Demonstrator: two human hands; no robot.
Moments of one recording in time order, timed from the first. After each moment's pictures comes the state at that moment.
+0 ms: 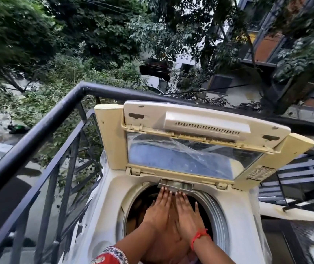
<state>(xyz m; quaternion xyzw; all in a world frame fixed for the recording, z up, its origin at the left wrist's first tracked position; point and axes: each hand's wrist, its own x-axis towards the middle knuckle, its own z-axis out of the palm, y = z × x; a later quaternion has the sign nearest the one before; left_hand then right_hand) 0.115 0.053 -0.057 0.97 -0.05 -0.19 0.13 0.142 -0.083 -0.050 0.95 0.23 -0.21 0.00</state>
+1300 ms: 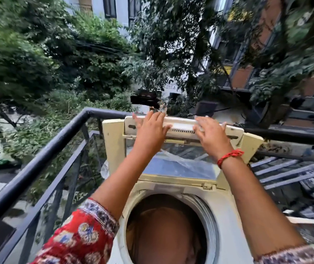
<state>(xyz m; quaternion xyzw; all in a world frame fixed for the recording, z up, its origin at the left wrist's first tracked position) 0.185 0.104 0.235 0.97 0.02 0.18 0.15 0.236 -0.099 0.240 0.95 0.19 0.13 -0.20</state>
